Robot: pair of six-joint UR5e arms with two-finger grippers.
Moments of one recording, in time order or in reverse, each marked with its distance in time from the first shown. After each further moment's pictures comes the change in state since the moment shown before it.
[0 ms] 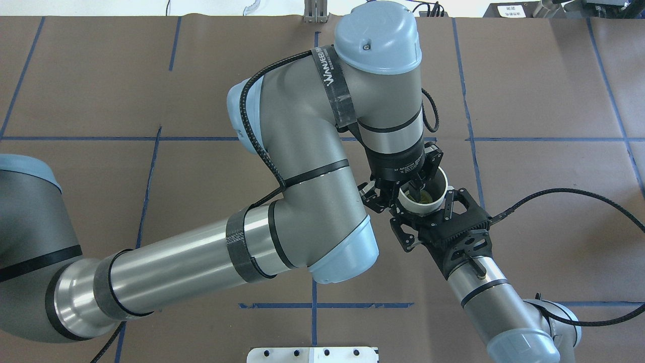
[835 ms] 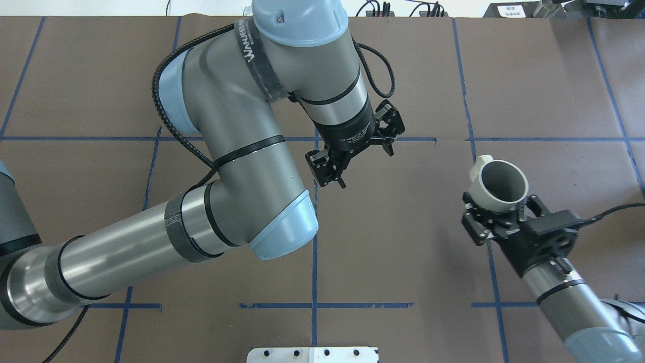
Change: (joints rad) left arm -0.079 0.121 -0.122 -0.032 0.042 0.015; right arm 0.024 -0.310 -0.016 0.234 -0.039 0.269
